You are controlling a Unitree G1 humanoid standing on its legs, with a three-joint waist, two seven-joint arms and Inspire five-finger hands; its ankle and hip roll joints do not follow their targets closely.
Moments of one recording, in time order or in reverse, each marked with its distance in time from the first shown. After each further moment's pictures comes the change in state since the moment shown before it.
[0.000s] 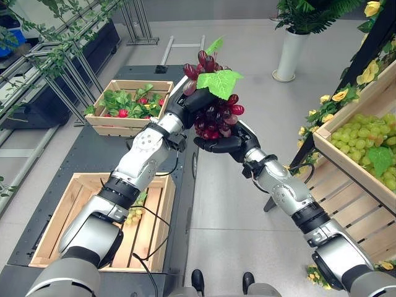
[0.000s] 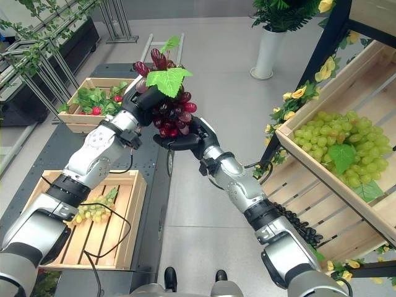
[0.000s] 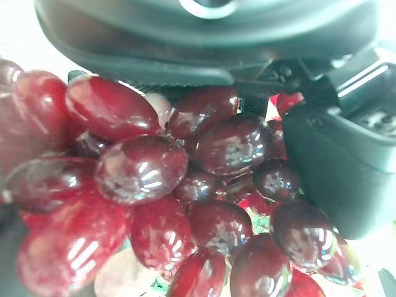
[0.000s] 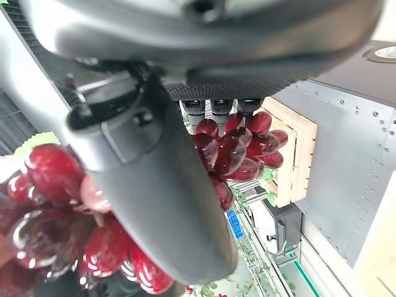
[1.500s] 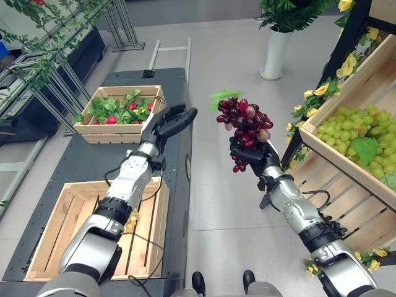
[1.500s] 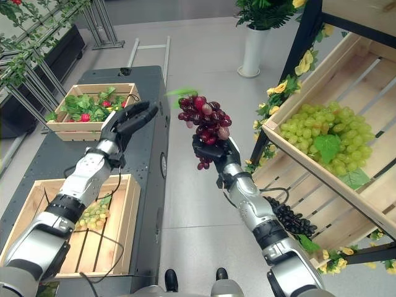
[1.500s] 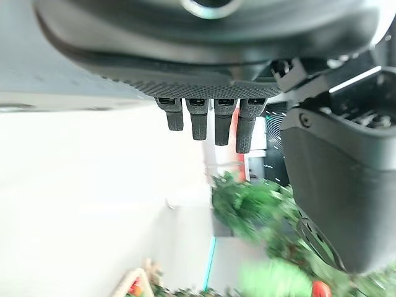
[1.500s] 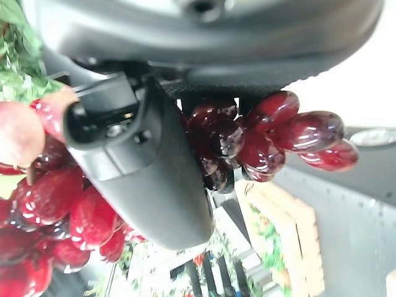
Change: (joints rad) left arm 0.230 -0.025 0.132 0.262 0.131 0.004 0.161; right arm 0.254 -0.034 -0.122 0.031 -0.060 -0.114 -0.077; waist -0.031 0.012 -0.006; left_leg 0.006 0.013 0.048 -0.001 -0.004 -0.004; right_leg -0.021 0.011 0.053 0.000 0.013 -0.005
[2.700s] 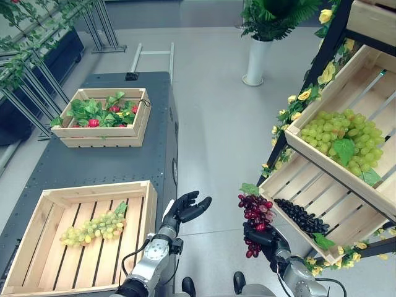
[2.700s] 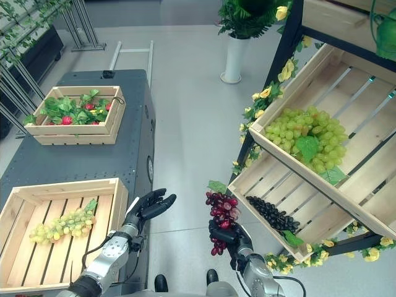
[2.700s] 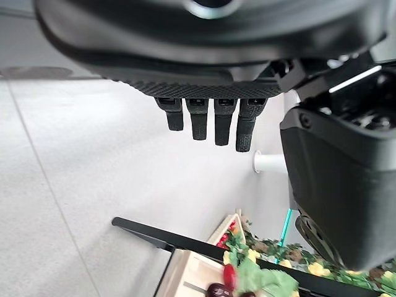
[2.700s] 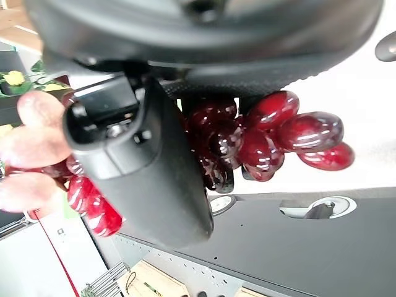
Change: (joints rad) left arm 0.531 -0.233 -0.088 -0.055 0.304 -0.126 0.081; right arm 0.495 0.109 -0.030 0.213 -0.050 -0.032 0.145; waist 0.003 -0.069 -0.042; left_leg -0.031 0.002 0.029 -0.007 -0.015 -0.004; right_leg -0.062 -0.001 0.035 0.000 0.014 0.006
